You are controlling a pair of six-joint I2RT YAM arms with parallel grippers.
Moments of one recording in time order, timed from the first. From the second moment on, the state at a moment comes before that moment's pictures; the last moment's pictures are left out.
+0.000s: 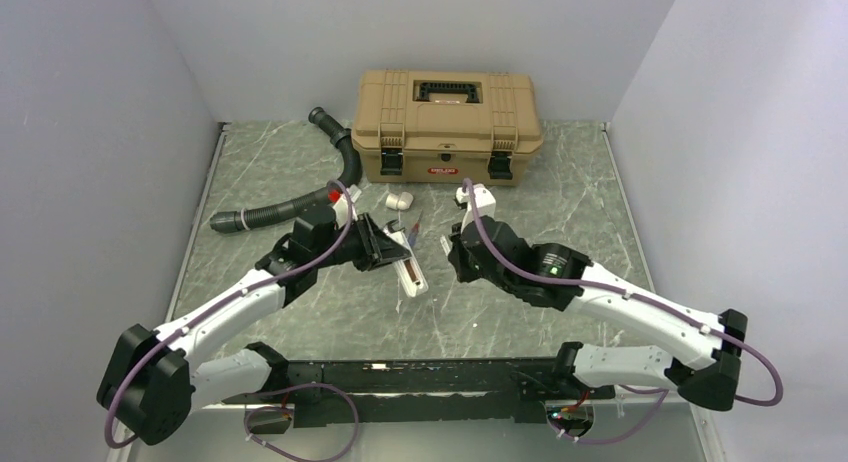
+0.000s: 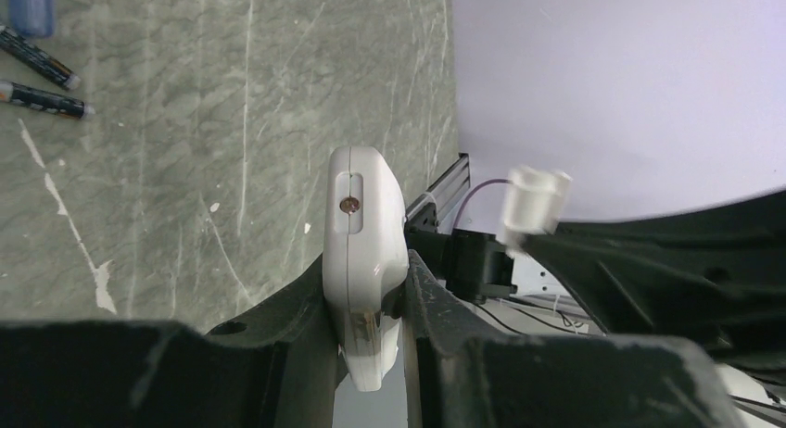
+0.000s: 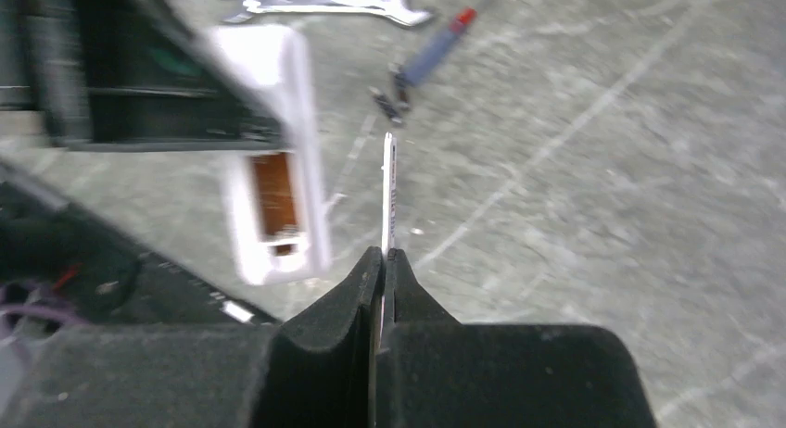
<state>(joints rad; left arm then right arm) -0.58 1.10 0.62 0.09 0.48 -1.06 1.07 1.07 1.09 -0.66 0.33 0.51</state>
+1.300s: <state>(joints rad) -0.28 0.77 0.58 -0.26 0.49 -0.90 1.03 1.72 0.95 -0.77 0.62 0.69</state>
